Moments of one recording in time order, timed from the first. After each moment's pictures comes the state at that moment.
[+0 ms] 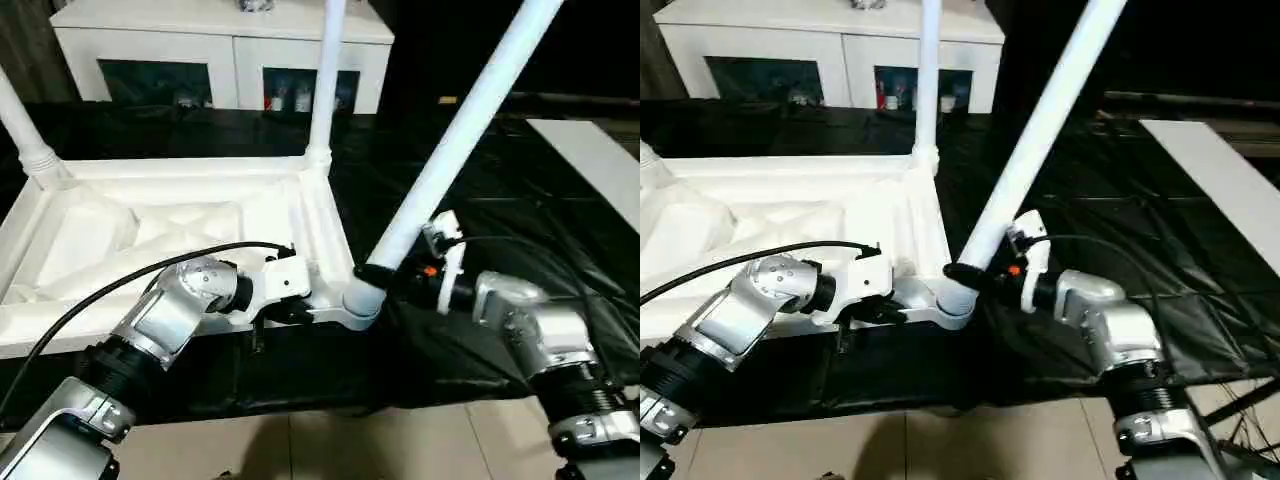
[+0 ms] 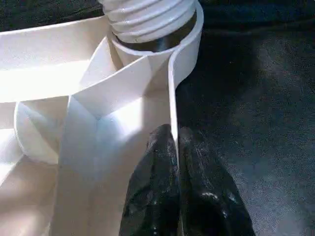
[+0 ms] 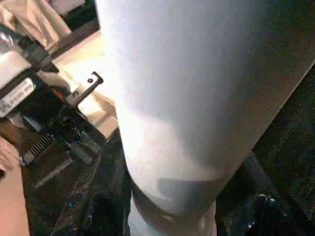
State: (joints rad) left arm -0.56 0.48 -0.46 0.30 0.10 0.23 -1.11; right arm -0.47 -0.35 0.05 0.39 0.44 0.51 0.96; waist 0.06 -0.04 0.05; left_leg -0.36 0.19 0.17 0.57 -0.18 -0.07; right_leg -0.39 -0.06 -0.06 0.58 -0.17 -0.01
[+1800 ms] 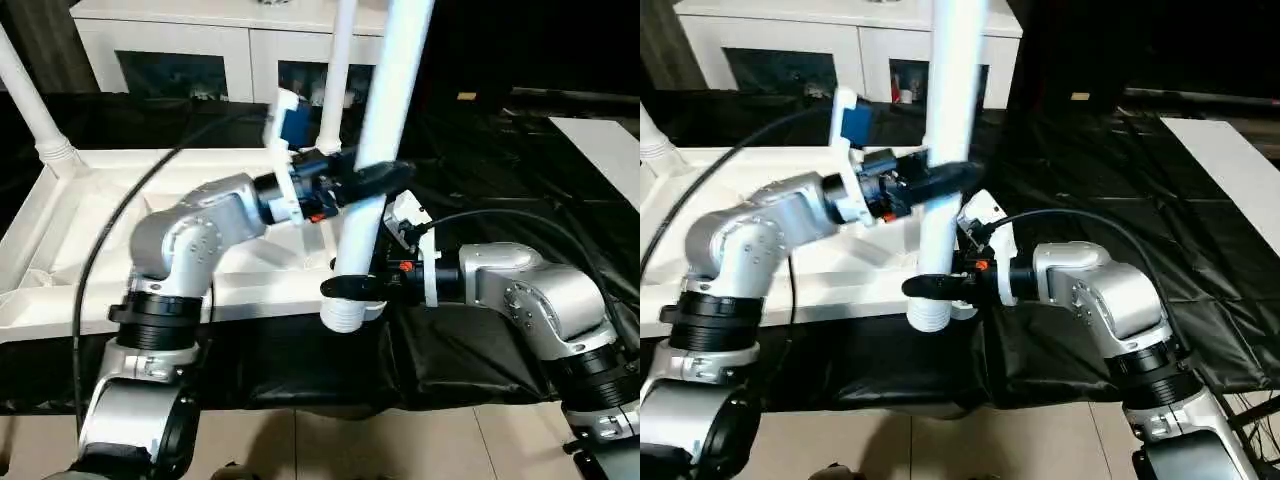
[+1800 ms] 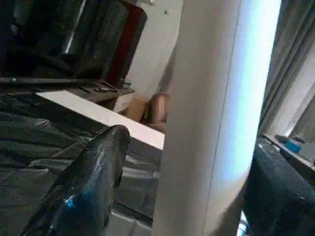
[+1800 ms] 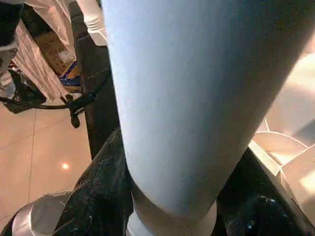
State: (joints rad) left arm -0.76 0.17 0.05 0.10 -0.63 0.80 -0.85; right arm -0.55 -0.44 0.25 -0.02 0.48 0.80 0.97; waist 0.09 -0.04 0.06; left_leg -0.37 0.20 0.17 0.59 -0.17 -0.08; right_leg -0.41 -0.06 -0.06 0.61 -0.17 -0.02
